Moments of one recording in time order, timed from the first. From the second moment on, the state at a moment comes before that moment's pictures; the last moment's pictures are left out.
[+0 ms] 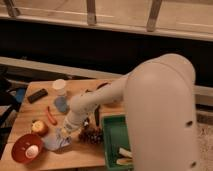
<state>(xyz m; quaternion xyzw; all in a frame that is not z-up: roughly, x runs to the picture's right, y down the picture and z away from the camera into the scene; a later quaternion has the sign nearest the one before) -0.199 0.214 0.727 -0.44 -0.15 0.28 0.84</state>
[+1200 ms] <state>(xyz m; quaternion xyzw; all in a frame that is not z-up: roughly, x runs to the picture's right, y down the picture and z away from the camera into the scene) -0.303 0.168 0.638 -0.42 -0.28 0.16 0.85</state>
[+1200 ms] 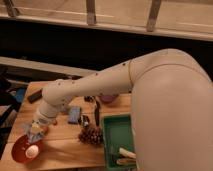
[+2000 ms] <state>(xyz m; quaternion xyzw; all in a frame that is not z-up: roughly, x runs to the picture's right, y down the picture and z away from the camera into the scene) -0.356 0.219 0.630 -0.48 -0.32 0.12 0.81</state>
